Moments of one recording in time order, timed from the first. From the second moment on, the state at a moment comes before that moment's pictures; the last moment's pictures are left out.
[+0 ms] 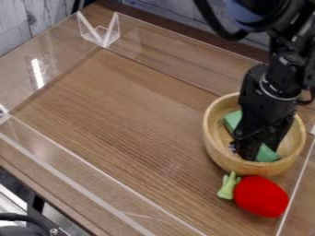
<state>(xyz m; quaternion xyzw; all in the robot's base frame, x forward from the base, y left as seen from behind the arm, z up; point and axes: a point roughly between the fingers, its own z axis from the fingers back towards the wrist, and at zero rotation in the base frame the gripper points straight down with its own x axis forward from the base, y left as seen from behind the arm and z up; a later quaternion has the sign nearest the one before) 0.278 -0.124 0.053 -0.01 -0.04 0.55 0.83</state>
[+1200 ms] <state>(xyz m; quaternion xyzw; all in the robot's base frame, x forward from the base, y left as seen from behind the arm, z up) 0.294 -0.155 0.052 -0.02 -0.03 0.51 0.86</state>
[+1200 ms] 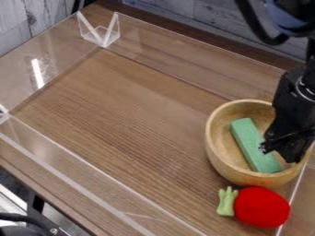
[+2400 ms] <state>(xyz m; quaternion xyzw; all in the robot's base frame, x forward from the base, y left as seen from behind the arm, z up) 0.274 -0.132 0.103 -0.05 0.00 0.51 0.86</state>
